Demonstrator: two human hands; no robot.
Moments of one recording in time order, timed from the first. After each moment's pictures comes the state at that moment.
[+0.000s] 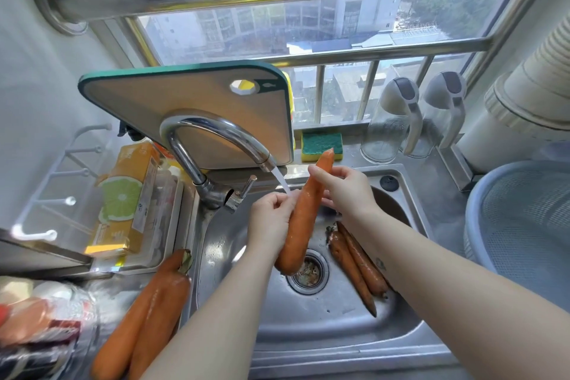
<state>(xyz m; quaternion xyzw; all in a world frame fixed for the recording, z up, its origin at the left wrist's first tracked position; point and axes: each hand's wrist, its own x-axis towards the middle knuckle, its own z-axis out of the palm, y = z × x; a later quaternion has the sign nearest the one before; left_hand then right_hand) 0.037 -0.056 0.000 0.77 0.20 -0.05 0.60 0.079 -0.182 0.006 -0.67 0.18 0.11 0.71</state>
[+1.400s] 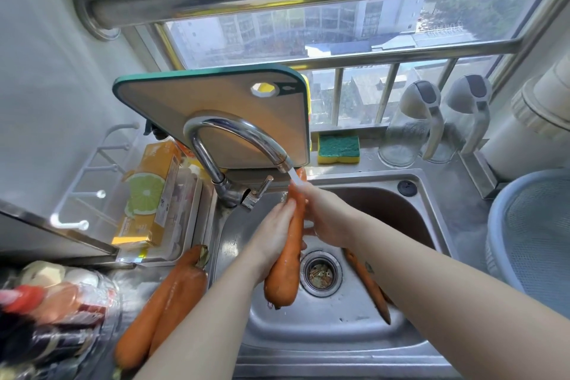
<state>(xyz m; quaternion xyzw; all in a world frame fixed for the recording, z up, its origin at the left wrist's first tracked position) 0.017 -0.029 0.008 0.71 0.16 -0.19 0.66 0.071 -0.142 0.001 -0.59 0.08 0.39 0.70</state>
